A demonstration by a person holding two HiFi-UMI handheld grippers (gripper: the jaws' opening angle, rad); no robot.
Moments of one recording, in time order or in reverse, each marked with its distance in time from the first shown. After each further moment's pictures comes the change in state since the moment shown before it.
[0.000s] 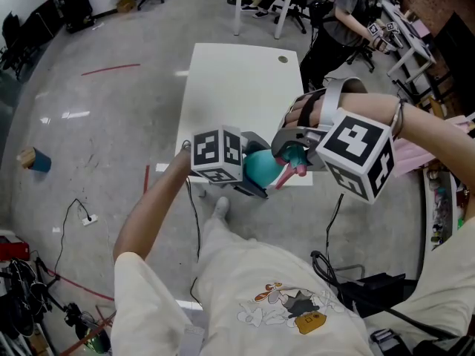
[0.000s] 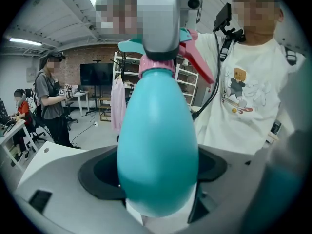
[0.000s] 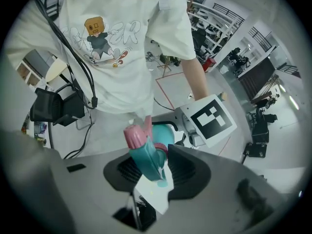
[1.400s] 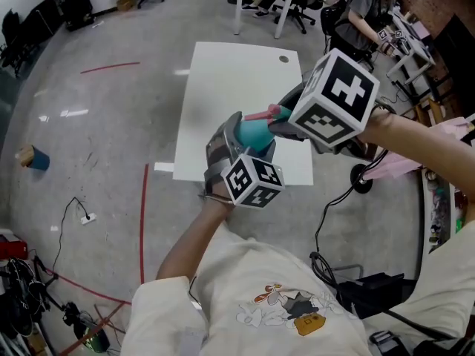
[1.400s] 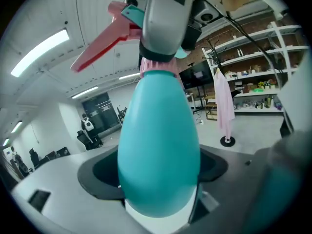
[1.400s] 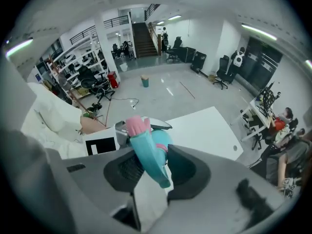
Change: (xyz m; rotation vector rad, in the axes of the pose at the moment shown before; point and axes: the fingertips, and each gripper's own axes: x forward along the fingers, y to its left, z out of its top) left arm -0.083 0.104 -0.018 -0.302 0.033 1.347; right arm -0.006 -0.069 -0.061 1.344 -0.153 -0.125
